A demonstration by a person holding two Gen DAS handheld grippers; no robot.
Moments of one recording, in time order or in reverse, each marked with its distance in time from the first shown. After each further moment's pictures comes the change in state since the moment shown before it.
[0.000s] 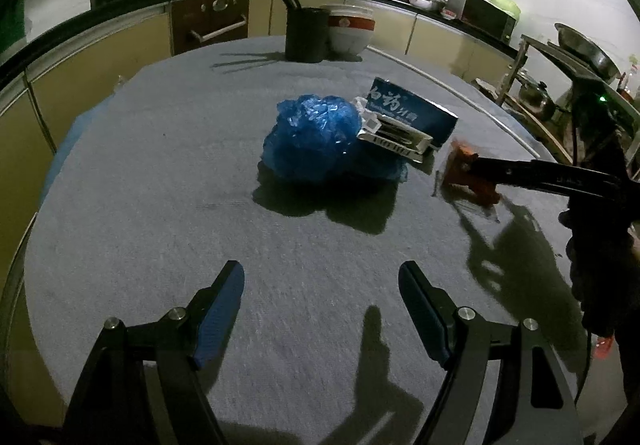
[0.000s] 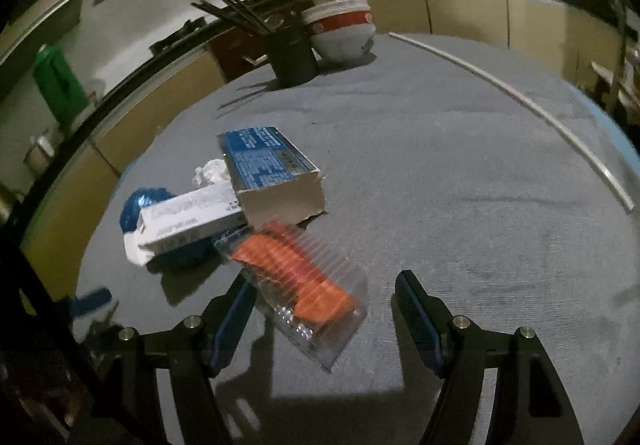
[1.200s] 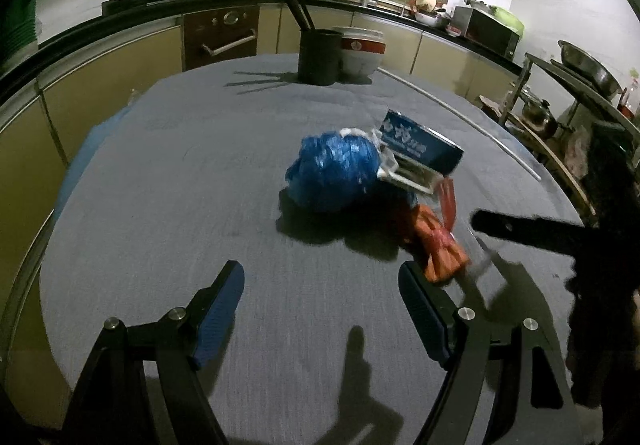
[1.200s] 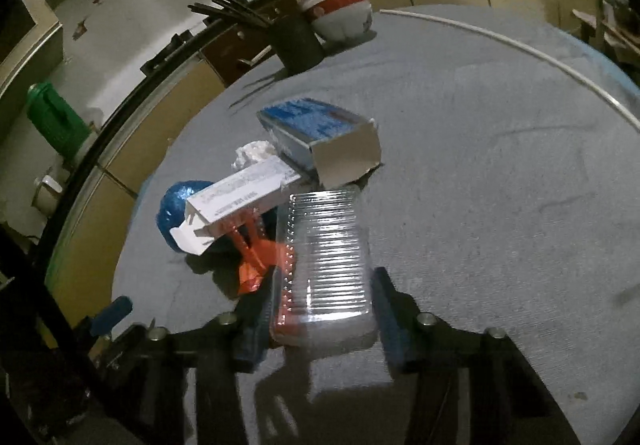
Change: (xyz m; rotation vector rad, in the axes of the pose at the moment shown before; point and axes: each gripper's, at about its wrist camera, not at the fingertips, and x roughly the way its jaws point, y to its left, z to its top) left arm -0.006 0.014 0.020 -0.024 -0.049 0.005; right arm -0.005 0.034 -0.022 0.149 -0.009 0.029
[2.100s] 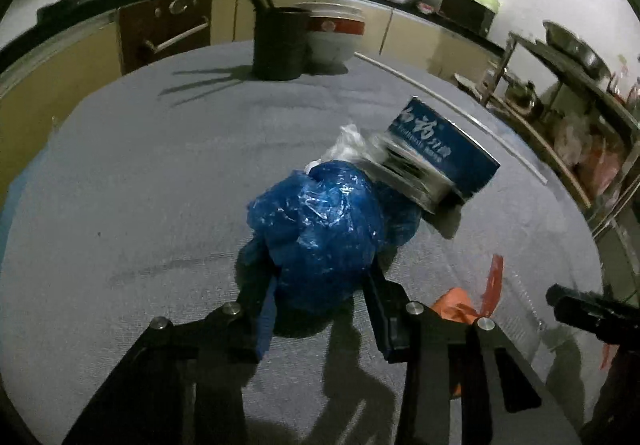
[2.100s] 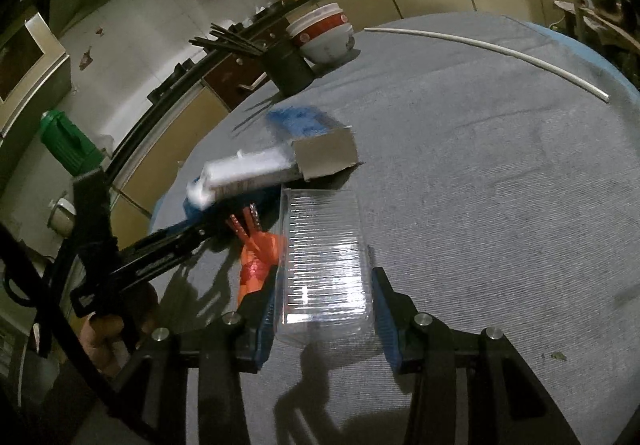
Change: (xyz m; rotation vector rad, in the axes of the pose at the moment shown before) left arm 0.085 0.002 0.060 0.070 0.074 -0.125; right arm -0.036 -0.023 -0.021 0.069 -0.070 0.042
